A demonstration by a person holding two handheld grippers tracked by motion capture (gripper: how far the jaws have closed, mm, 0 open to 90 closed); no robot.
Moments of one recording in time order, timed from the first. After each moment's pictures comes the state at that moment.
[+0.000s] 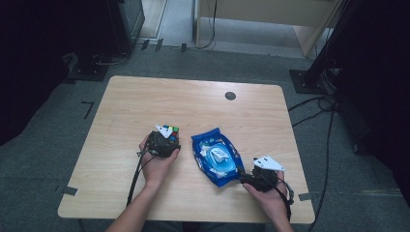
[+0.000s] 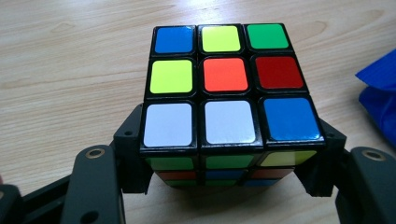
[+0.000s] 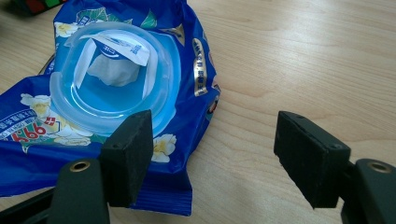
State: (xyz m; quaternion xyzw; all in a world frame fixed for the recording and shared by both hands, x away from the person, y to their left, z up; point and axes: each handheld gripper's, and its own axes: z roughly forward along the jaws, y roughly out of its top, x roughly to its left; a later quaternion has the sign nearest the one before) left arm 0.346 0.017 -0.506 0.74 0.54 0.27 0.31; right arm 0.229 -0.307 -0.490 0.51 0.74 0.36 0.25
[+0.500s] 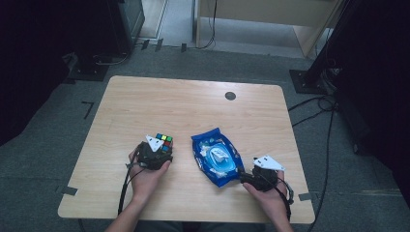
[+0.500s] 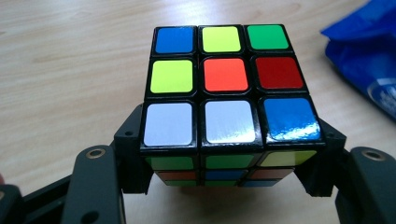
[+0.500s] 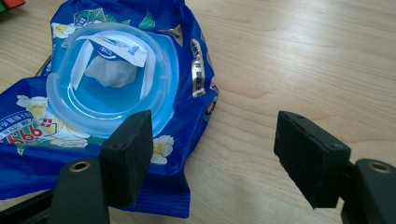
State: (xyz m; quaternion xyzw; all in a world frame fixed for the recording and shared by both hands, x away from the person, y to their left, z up) left arm 0.299 0.047 -0.501 0.75 0.51 0.26 0.33; right arm 0.230 -0.307 -0.490 0.52 0.74 0.36 0.25
